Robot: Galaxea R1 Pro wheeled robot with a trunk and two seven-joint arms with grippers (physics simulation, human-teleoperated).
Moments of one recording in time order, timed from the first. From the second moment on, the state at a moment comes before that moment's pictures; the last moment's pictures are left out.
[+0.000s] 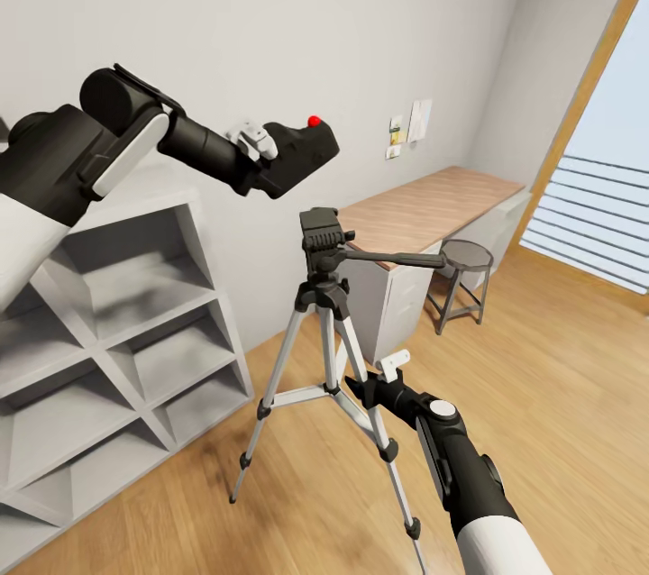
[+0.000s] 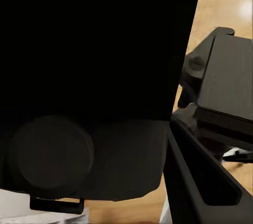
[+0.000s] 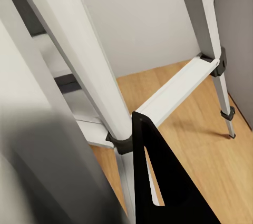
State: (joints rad) left arm -1.71 0.34 -0.84 -1.10 0.40 1.02 -0.88; right arm -0.53 0.17 -0.13 -1.00 0.32 0.20 0.56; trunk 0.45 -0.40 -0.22
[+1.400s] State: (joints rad) left arm -1.78 0.27 -0.84 -0.94 0.01 0.97 -1.52; right arm -0.53 0.17 -0.13 -1.00 0.32 0.19 0.56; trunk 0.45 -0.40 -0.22
